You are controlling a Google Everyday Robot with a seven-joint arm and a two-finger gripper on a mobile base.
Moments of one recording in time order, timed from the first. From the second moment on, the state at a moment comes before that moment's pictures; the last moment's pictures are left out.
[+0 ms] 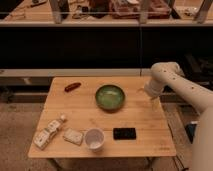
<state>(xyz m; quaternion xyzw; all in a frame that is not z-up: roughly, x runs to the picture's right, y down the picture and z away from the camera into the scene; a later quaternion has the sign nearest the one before) 0.256 0.063 0.864 -0.27 -0.13 -0.22 0.93</state>
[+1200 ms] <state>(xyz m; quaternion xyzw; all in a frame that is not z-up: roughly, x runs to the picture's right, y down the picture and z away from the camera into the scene) 0.238 0.064 0.866 -0.25 -0.13 -0.23 0.93</state>
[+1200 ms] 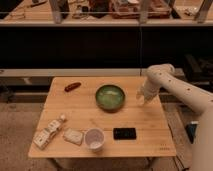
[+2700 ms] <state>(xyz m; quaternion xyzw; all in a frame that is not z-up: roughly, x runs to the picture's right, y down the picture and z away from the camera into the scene) 0.202 0.065 0.895 -0.21 -0.12 -0.22 0.94</state>
